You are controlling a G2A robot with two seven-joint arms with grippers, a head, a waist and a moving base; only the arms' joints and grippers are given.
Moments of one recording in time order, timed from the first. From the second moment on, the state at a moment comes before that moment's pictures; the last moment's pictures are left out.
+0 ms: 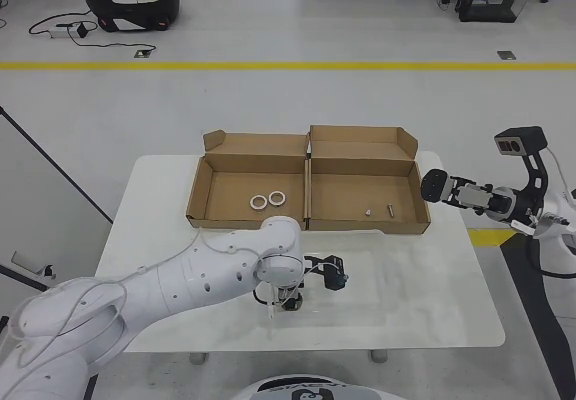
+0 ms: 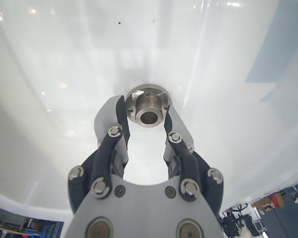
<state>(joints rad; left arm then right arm) 0.64 -1.24 -0.17 -1.55 0.59 -0.40 -1.42 -1.39 -0.92 1.71 -1.63 0.62 -0.46 1.36</state>
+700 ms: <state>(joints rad) 0.60 -1.27 -0.19 -1.50 0.59 -0.41 -1.39 -1.39 -0.92 1.71 -1.63 0.62 -0.46 1.36</state>
